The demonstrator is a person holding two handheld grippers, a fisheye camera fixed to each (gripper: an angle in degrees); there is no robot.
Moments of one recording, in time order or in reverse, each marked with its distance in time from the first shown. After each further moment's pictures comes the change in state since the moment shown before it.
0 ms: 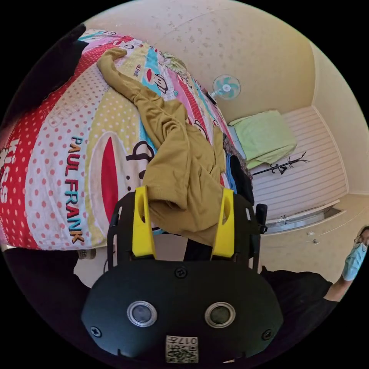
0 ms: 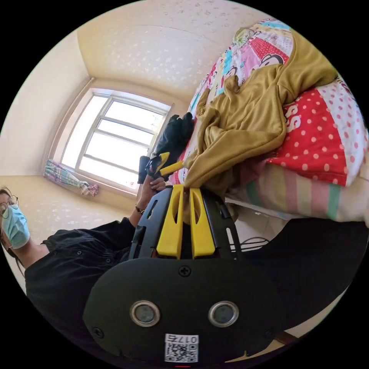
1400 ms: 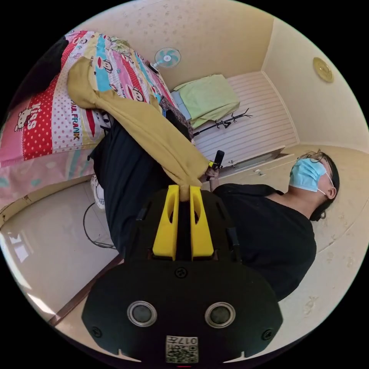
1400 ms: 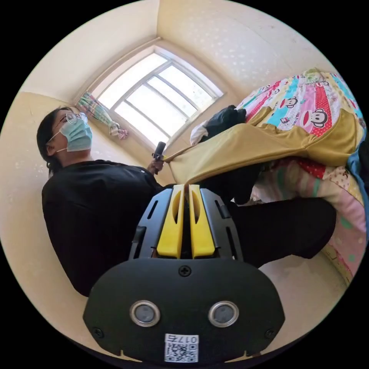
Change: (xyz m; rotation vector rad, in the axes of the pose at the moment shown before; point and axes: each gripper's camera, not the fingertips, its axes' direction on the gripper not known) left arm -0.051 0.242 -0.172 -0.251 0.356 0.204; right arm -0.199 0.206 -0.148 -0.167 -0.031 -0.411
